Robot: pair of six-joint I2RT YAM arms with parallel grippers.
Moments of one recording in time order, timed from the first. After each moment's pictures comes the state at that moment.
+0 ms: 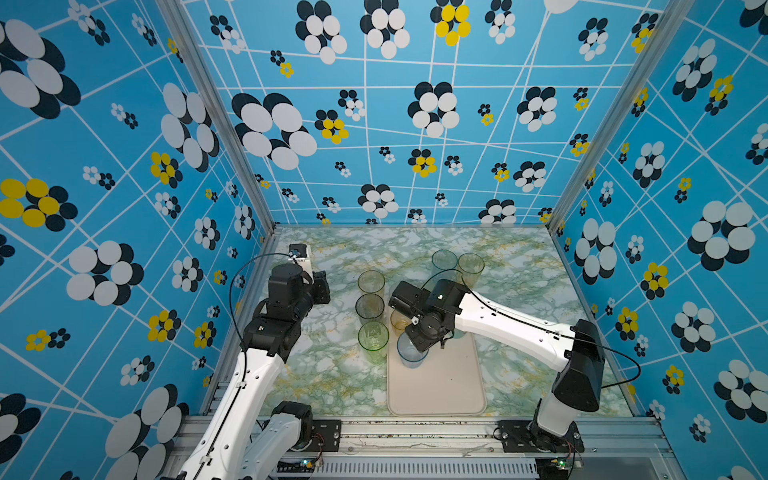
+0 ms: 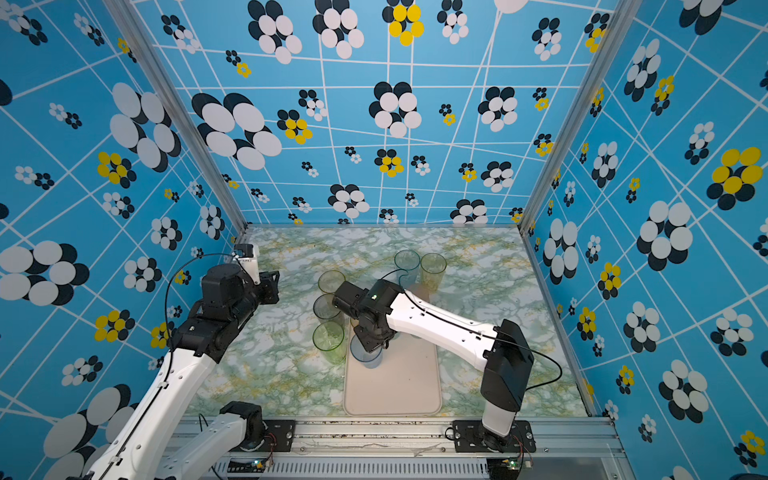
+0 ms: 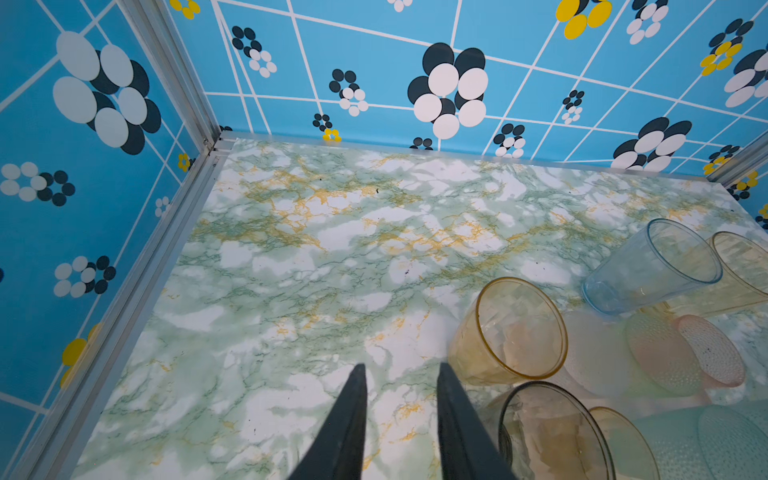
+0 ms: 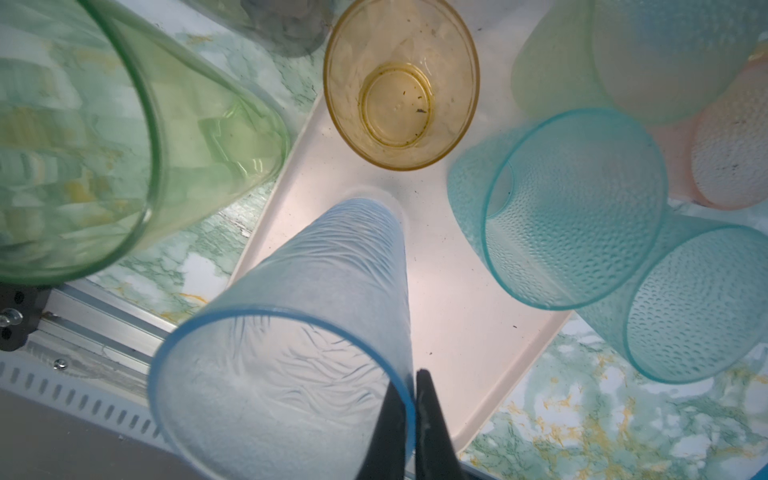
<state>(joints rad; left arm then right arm) -0.15 0.91 0.90 -0.44 -0.03 -0.18 1.04 1.76 1.62 -1.27 0.16 0.40</state>
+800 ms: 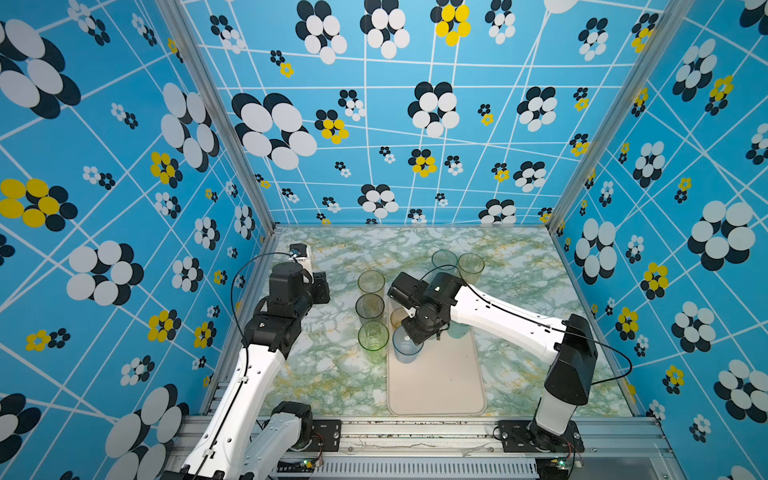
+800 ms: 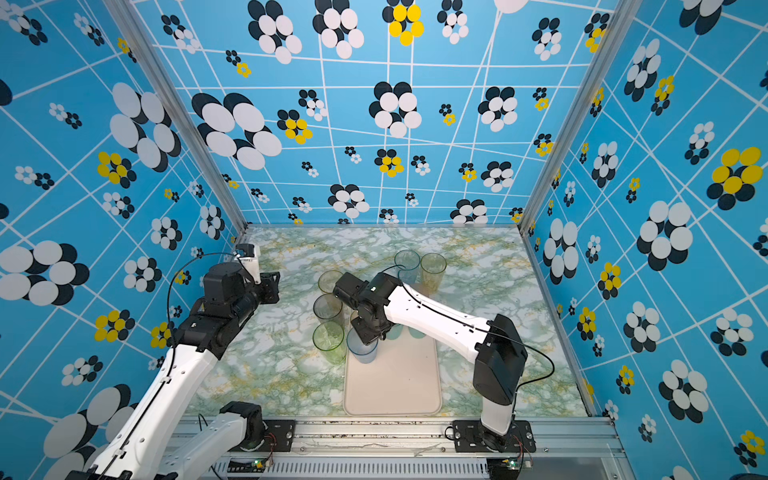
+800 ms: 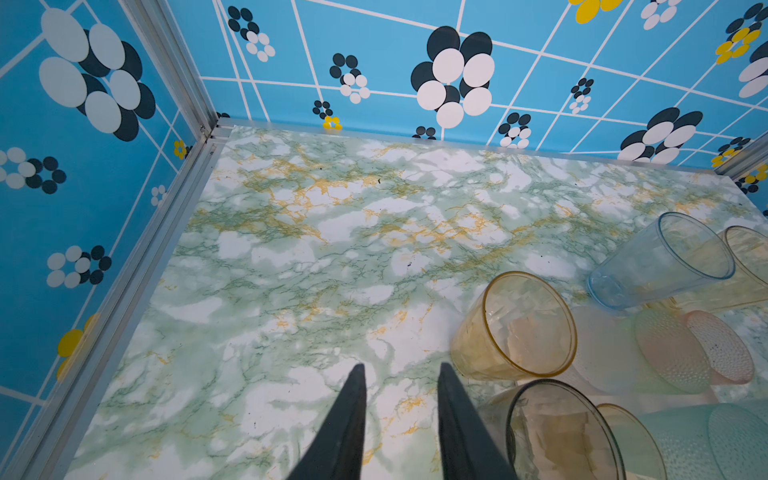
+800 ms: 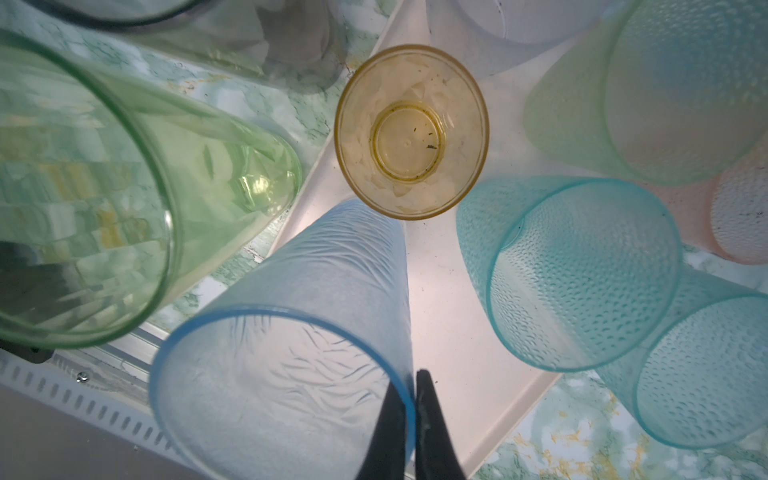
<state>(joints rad) -0.14 0.93 0.90 -0.45 -0.01 -0.18 1.00 1.80 1.66 -1.23 0.12 0.35</state>
